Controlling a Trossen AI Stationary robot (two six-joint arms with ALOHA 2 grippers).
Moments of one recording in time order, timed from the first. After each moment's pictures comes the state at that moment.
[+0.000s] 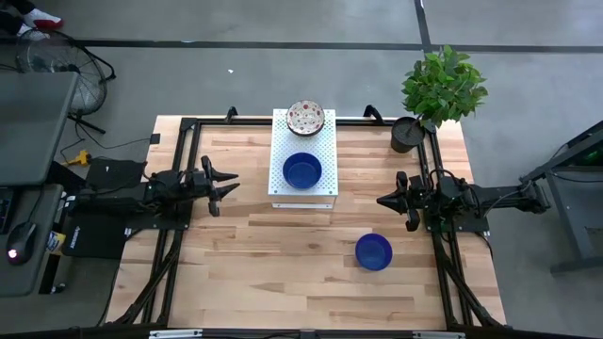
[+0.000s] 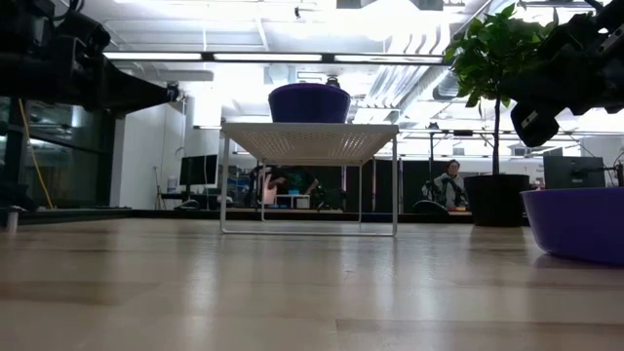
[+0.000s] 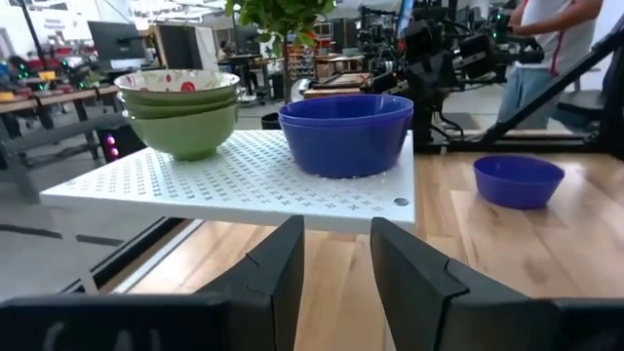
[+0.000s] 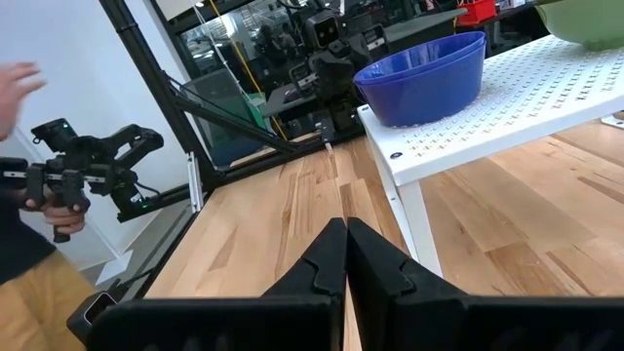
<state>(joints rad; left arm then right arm) 0.05 0.05 0.01 0.04 -0.22 0.07 0.05 0.07 0.01 0.03 0.01 0.38</state>
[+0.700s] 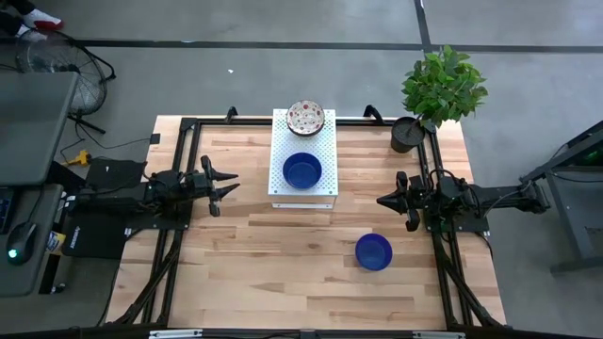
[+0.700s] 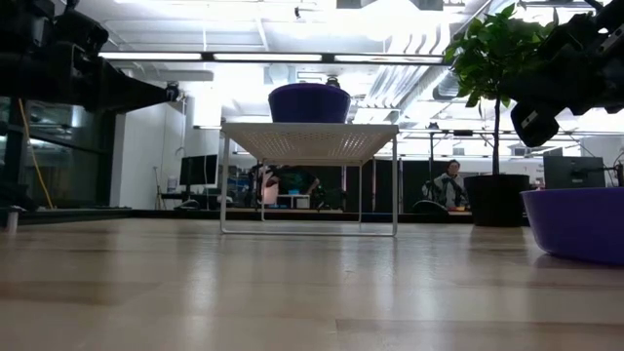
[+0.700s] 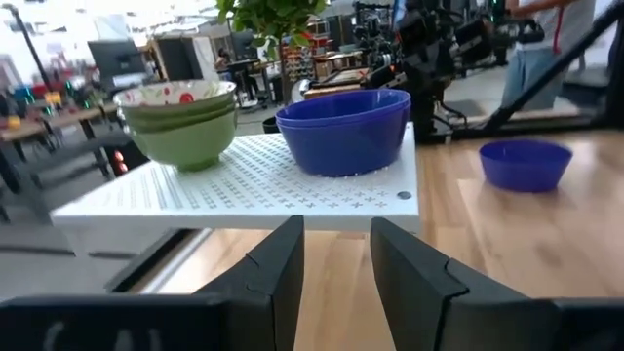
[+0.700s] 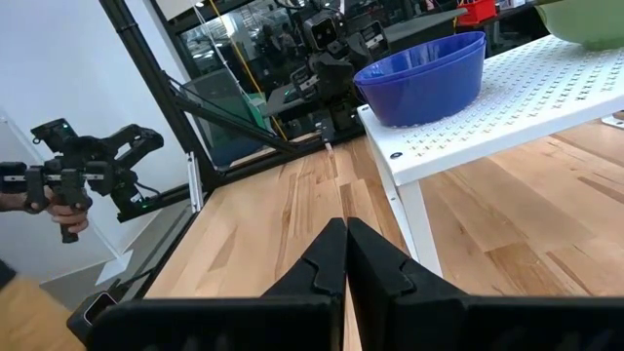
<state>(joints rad) 0.05 0.05 0.01 0.04 -0.22 0.15 0.05 0.07 0.01 0.03 0.01 0.38</state>
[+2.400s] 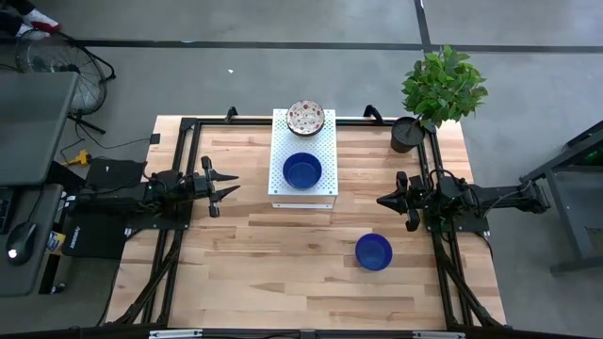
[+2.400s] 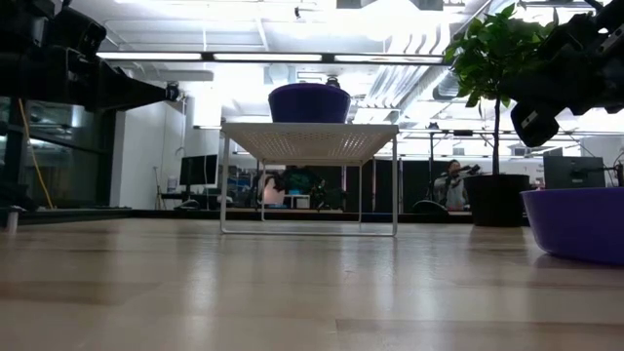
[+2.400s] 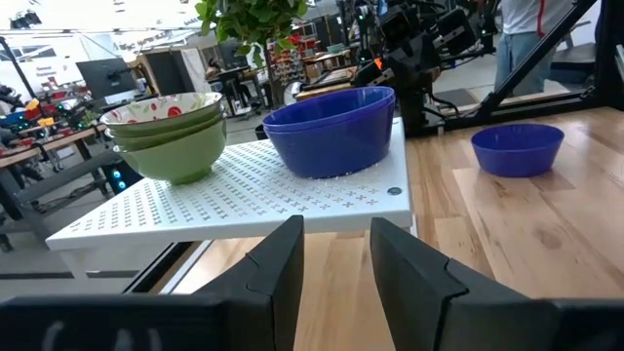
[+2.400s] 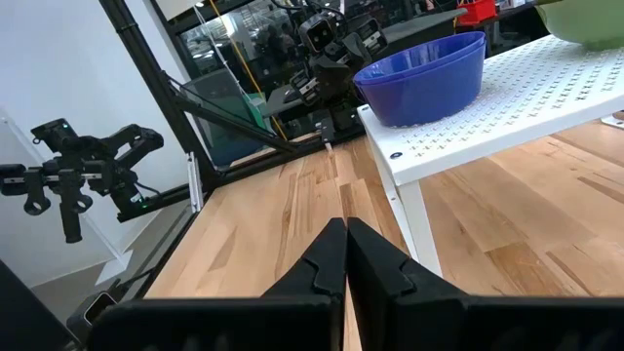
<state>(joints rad) 0.05 0.05 0.01 0.04 -0.18 0.23 0.05 0.07 0.01 0.03 0.01 0.38</state>
